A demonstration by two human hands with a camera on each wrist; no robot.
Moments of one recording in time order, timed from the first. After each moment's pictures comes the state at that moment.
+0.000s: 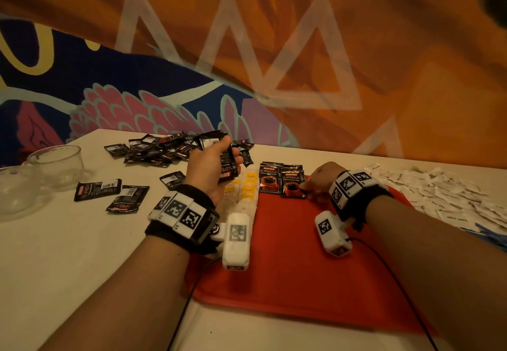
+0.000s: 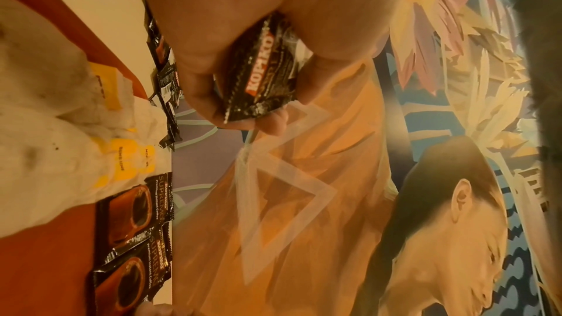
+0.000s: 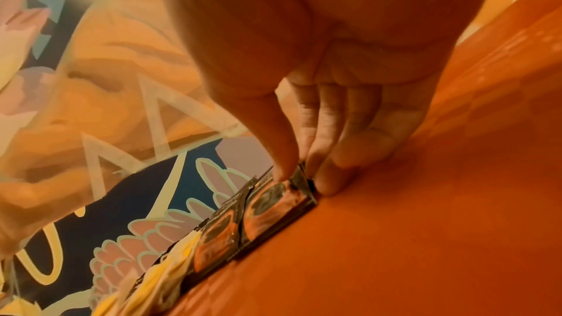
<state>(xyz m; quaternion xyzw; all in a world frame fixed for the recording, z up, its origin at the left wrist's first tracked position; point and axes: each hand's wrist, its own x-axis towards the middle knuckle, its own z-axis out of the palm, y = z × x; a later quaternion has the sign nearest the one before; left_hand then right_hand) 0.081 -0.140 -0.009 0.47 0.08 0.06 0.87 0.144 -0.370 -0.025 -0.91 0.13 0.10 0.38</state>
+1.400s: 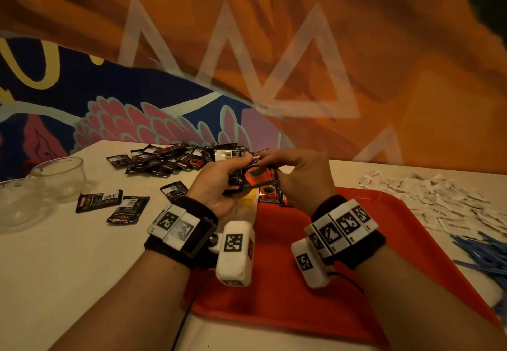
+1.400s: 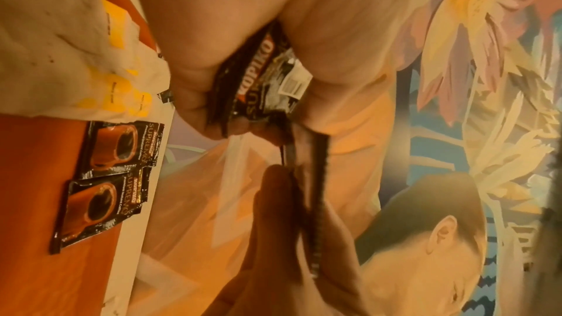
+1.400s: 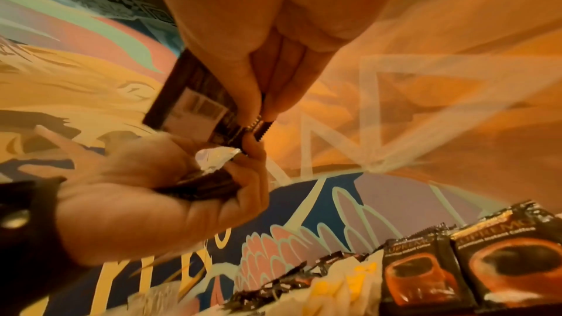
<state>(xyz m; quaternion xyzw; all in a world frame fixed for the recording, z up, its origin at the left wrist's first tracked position) 0.058 -0.155 0.005 0.49 0.03 -0.03 0.87 0.073 -0.313 0.002 -0.79 -0.28 -0.26 0.49</state>
